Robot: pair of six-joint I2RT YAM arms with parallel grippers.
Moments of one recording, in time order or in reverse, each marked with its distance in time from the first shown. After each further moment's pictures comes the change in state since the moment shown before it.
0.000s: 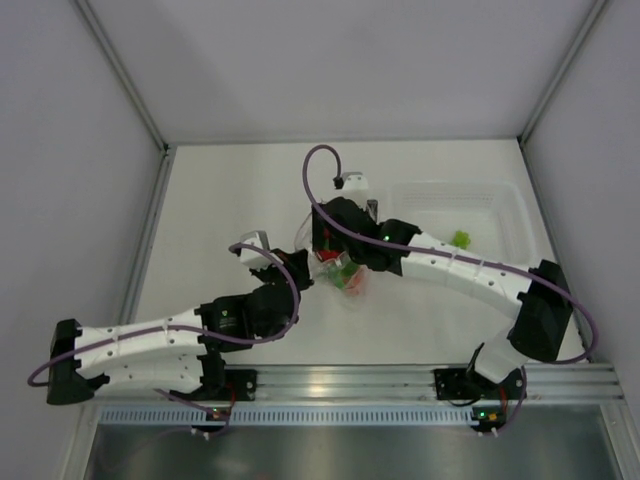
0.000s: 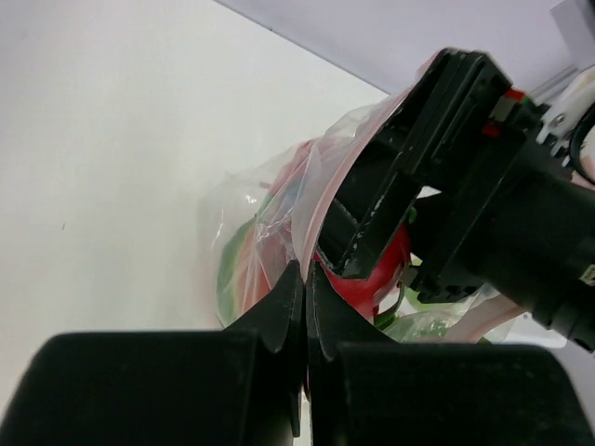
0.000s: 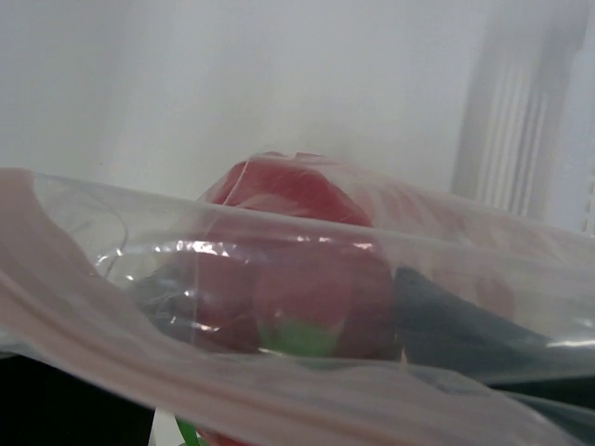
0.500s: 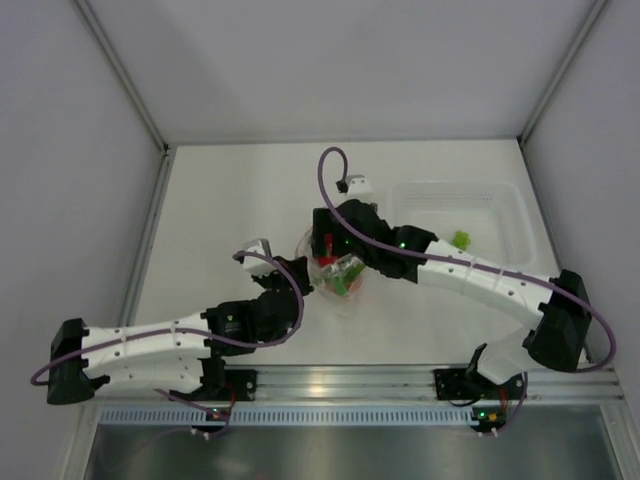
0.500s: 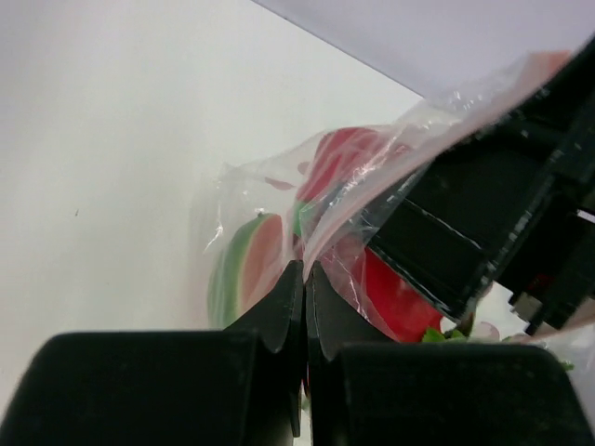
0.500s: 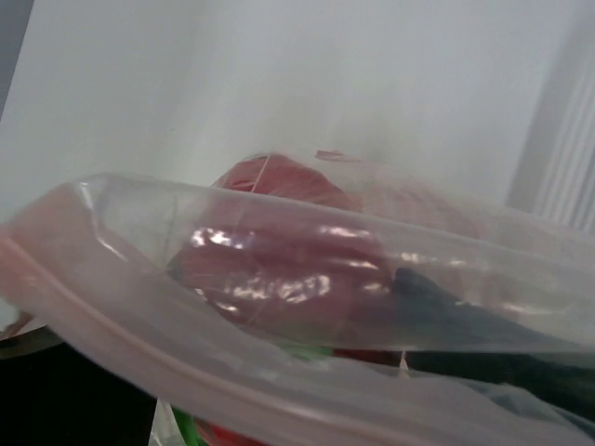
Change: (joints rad) left arm 0.000 0.010 -0.086 0.044 -0.007 -0.023; right arm -0.002 -0.100 -0.080 0.087 -0.146 -0.020
